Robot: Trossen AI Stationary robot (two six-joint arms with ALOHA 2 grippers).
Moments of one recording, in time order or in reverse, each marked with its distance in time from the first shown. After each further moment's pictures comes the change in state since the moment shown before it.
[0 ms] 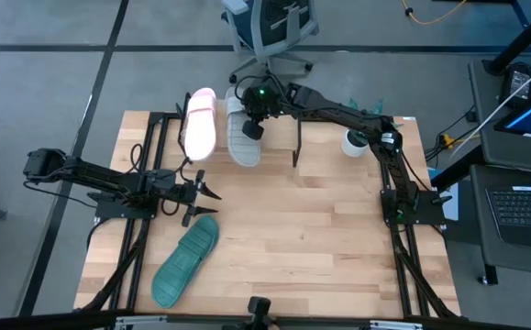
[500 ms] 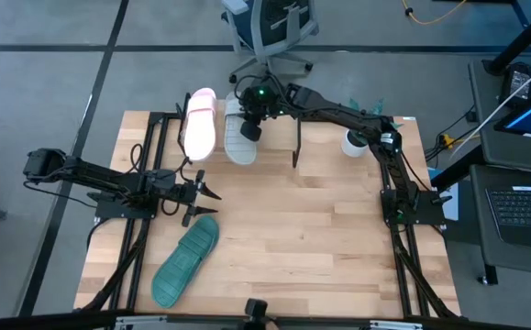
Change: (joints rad) left arm 0.000 0.000 0.000 0.000 0.000 -0.011; right arm 0.001 0.004 0.000 0.034 -0.068 0.033
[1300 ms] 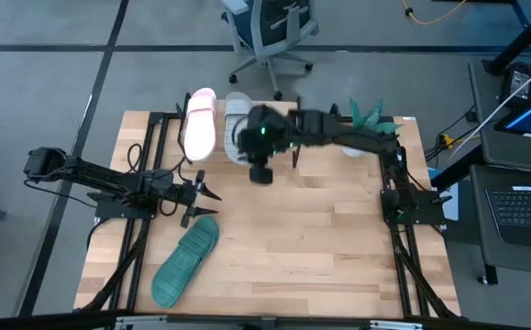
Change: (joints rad) left arm -0.018 0.000 0.000 0.064 0.008 0.001; right arm 0.284 -0.081 0.212 -0.409 -0.010 -0.004
